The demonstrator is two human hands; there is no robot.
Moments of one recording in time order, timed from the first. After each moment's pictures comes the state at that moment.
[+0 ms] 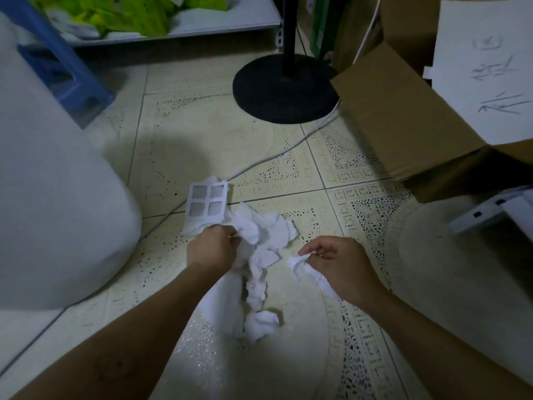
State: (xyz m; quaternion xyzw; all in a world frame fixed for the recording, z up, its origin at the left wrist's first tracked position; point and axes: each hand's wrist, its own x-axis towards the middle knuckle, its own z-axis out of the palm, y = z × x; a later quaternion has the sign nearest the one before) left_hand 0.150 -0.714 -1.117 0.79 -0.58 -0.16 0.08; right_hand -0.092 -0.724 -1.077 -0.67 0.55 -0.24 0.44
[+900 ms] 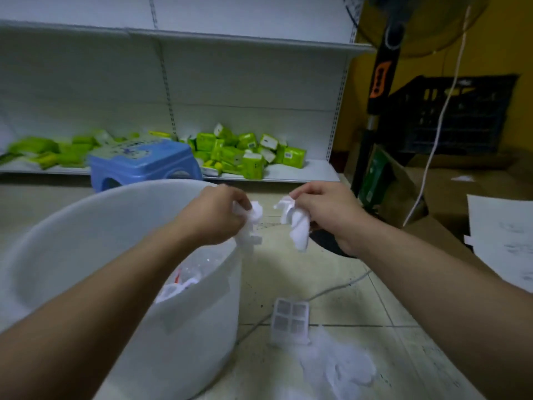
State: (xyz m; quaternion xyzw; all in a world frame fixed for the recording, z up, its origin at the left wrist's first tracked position) left_hand 0.348 -0.696 -0.785 0.75 -0.62 -0.06 0.23; right_hand 0.167 -0.766 -0.780 -0.67 0.45 -0.35 0.48
